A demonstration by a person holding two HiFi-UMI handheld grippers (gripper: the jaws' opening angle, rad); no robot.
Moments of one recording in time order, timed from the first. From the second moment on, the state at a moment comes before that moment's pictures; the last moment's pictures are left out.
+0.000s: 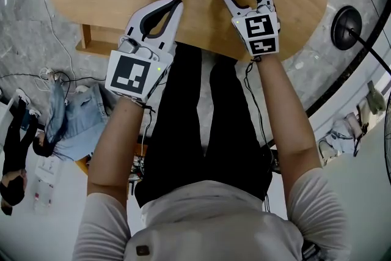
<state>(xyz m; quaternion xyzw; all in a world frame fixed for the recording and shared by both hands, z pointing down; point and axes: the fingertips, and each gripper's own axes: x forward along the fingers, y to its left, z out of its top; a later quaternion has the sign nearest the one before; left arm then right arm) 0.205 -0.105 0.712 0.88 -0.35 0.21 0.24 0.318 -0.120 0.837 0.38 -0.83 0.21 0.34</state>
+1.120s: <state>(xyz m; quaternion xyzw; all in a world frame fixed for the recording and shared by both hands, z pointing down) 0.160 -0.017 0.597 0.82 -0.50 0.14 0.22 0.284 -0.057 0.700 0.29 -0.89 0.12 0.34</state>
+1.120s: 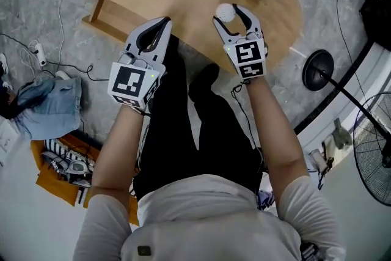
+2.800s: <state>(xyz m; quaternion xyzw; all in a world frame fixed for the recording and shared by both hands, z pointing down) -0.175 0.117 0.607 0.70 -0.65 0.09 0.29 -0.137 0.073 0.700 -0.01 -0.92 0.03 0.39</state>
